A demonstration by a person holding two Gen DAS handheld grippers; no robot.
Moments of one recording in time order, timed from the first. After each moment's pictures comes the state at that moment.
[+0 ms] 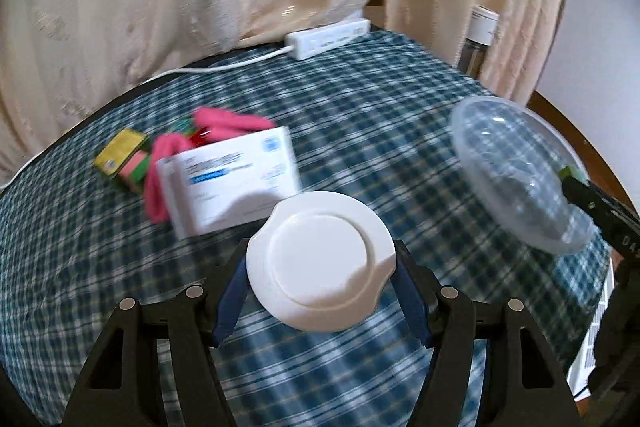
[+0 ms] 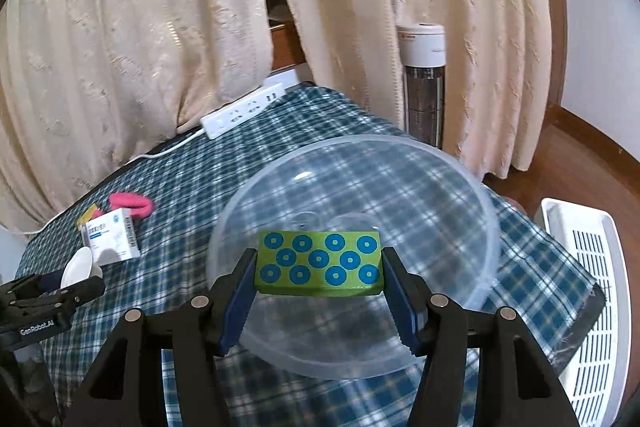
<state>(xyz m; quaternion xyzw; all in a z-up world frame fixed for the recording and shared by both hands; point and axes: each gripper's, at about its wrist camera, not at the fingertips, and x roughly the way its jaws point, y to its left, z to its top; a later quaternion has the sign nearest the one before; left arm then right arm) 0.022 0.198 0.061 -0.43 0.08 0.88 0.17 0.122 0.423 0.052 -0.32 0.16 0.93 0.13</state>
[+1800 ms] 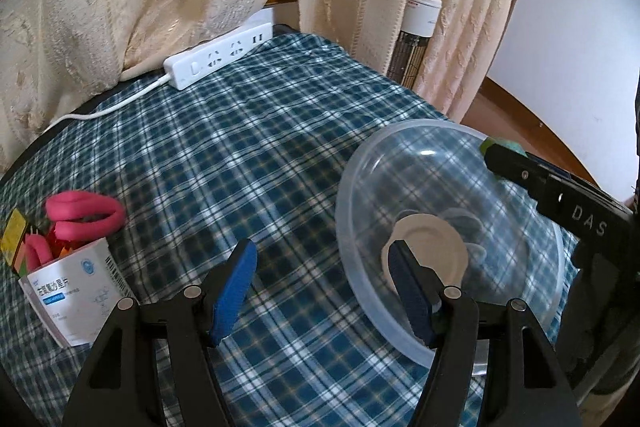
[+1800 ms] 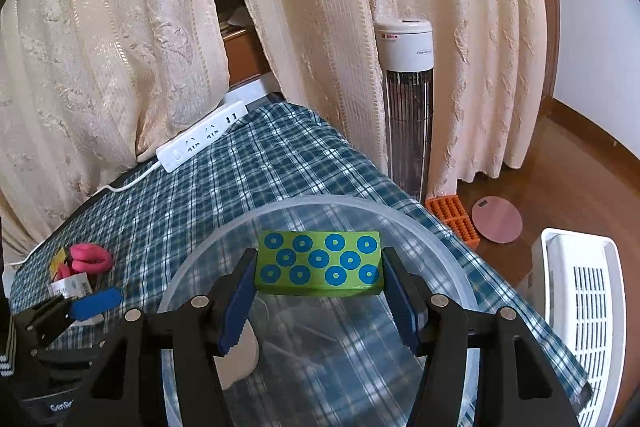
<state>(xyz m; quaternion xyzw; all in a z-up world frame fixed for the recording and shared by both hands) -0.031 0.310 0.052 -0.44 0.07 0.86 0.26 0.050 0.482 0.060 -0.34 0.17 0.91 0.15</state>
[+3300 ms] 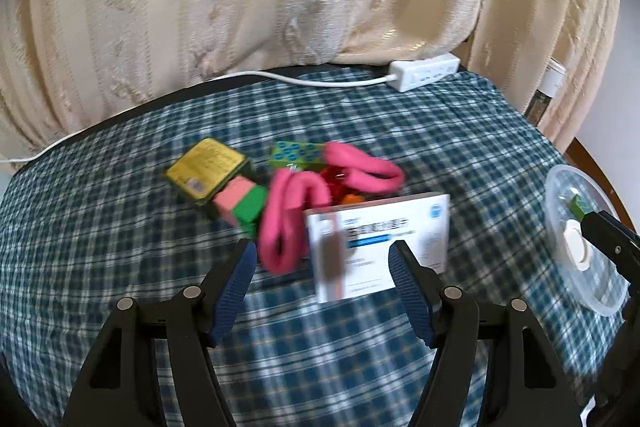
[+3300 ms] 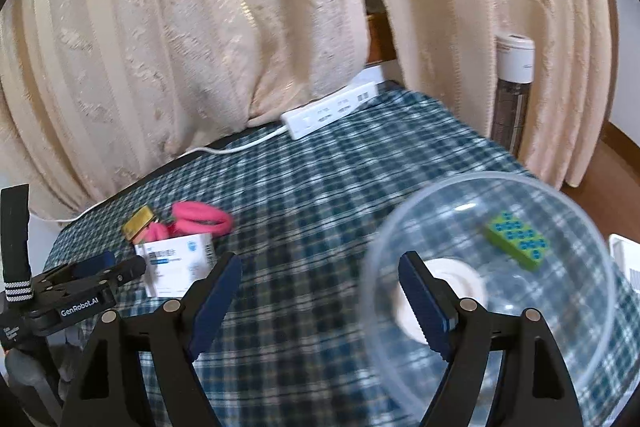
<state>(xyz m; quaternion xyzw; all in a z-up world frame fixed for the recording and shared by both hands) -0.039 0.101 0.069 -0.42 0.02 0.90 0.09 0.033 0.329 0.076 -0.34 0.15 0.93 0.03</state>
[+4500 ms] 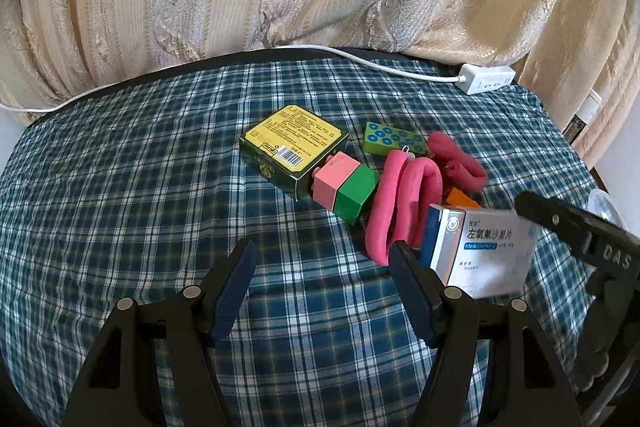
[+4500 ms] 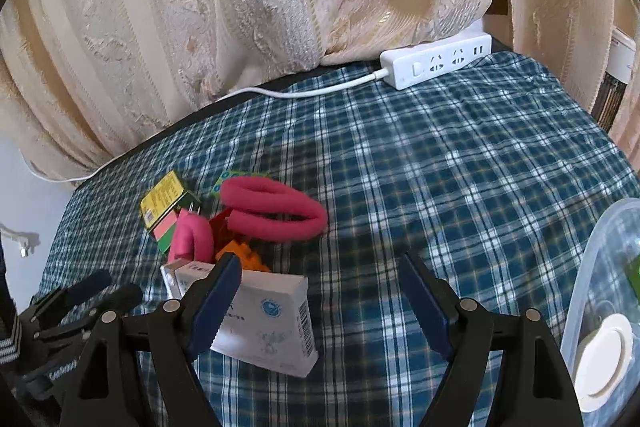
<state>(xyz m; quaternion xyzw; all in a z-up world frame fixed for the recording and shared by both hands) -0.054 0.034 0.053 -0.44 -0.03 0.89 0.04 -0.069 0.252 0.039 -0.43 0.13 0.89 -0.06</state>
